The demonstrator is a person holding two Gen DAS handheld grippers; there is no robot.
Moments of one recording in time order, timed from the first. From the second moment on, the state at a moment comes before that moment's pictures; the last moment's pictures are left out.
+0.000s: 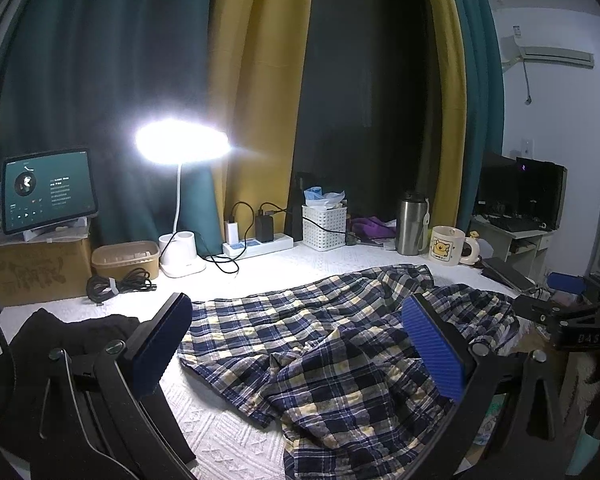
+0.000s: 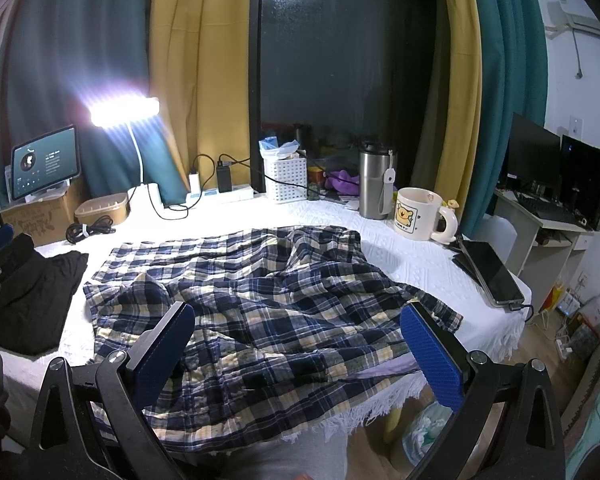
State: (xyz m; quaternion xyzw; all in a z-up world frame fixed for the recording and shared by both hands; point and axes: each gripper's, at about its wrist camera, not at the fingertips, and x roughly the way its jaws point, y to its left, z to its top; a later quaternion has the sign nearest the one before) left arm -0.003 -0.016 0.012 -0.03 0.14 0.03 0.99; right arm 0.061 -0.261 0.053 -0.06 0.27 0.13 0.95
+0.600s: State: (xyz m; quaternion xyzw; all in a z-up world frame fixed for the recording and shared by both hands) left arm -0.002 -0.015 0.013 -0.03 0.13 0.03 0.99; right arm 0.061 -0.262 0.051 -0.06 0.27 0.13 0.95
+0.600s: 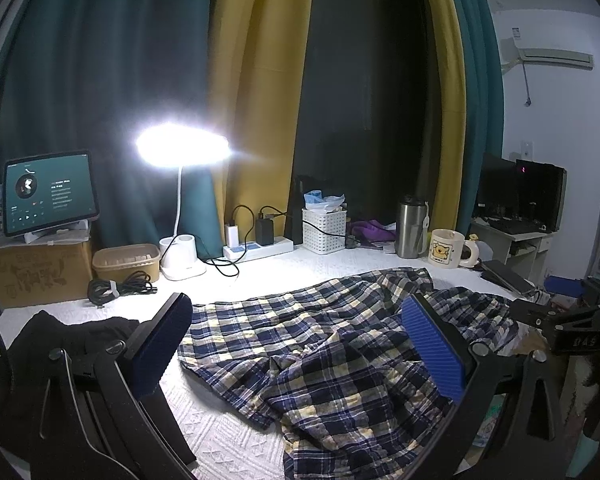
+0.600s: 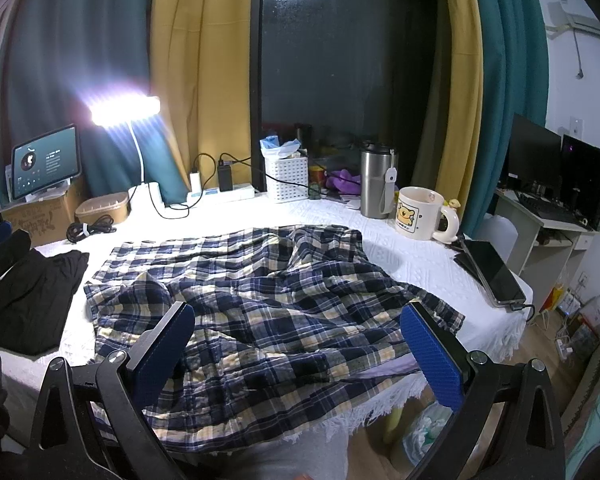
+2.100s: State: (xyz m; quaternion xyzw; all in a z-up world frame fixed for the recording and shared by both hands) left arm 0.208 0.109 -0.077 -0.05 0.38 0.08 0.92; right arm 0.329 -0.257 0.006 -0.05 0.38 0.17 0.91
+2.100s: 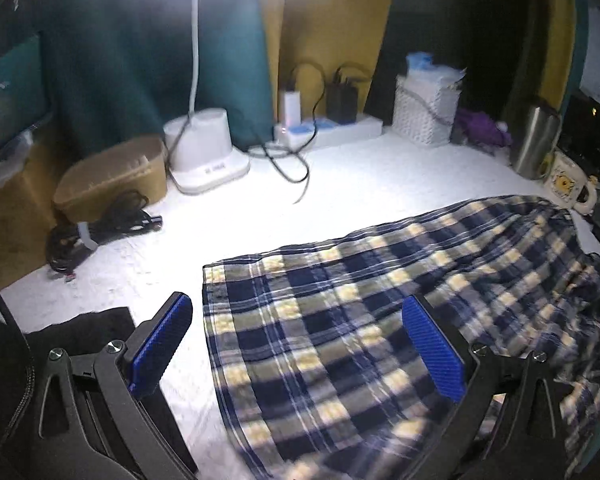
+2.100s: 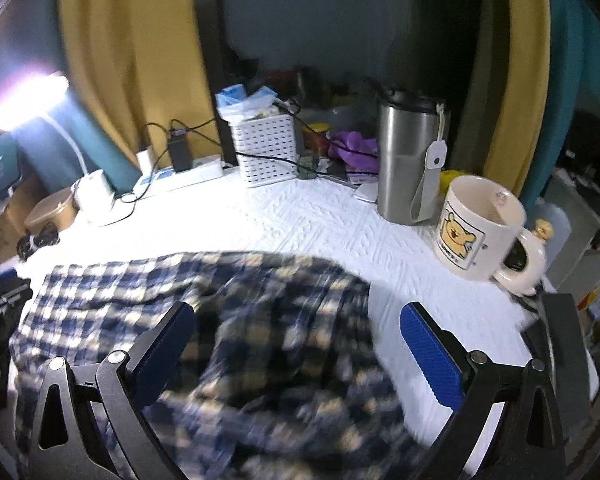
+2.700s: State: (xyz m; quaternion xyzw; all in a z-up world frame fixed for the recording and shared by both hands) left arm 0.251 0.127 -0.126 -0.04 0.44 0.07 0.89; right arm 0.417 -0.241 -0.069 -0.05 0.49 0.20 0.85
